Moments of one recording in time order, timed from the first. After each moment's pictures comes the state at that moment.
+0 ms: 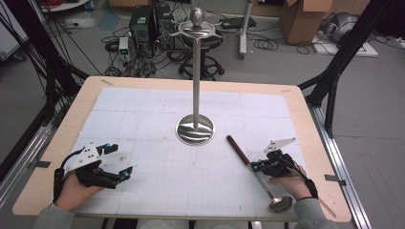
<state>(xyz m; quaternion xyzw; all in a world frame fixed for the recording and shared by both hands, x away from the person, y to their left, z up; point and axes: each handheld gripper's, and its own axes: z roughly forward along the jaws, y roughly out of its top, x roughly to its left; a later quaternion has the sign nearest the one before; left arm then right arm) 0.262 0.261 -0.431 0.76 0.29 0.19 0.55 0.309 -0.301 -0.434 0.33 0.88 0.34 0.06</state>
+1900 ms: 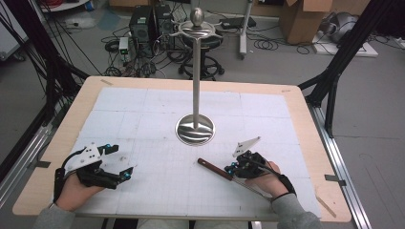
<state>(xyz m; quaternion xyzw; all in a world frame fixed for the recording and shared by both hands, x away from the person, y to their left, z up) 0.263 0.260 -0.432 0.76 0.29 0.19 0.55 0.309 -0.216 -0.430 0.23 0.92 0.32 0.03</state>
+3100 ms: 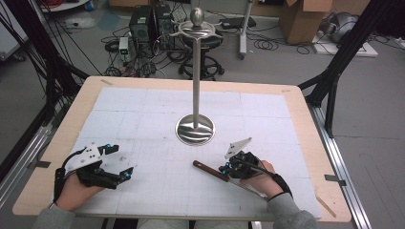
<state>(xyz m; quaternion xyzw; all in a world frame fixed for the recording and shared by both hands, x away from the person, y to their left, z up) 0.263 0.260 -0.432 0.76 0.29 0.19 0.55 0.306 -0.195 -0.425 0.21 0.93 0.31 0.04</state>
